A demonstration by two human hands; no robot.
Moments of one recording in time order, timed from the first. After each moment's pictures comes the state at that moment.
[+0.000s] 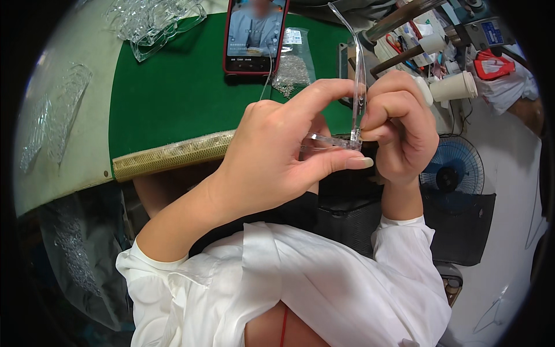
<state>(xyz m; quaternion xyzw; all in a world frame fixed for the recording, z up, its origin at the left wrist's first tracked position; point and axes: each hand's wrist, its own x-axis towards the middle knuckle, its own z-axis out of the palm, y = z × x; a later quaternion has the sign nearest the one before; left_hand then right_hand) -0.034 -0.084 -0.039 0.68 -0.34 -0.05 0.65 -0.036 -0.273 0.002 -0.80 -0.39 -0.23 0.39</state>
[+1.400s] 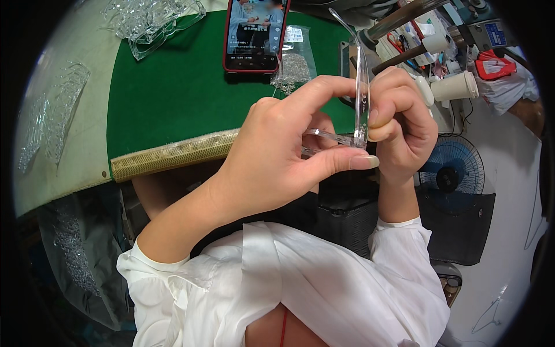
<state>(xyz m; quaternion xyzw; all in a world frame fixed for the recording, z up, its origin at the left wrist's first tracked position) -0.033 -0.086 -0.040 0.64 -0.31 -0.09 0.70 -0.032 -0.277 -0.015 -0.77 -0.35 -0.21 0.50</state>
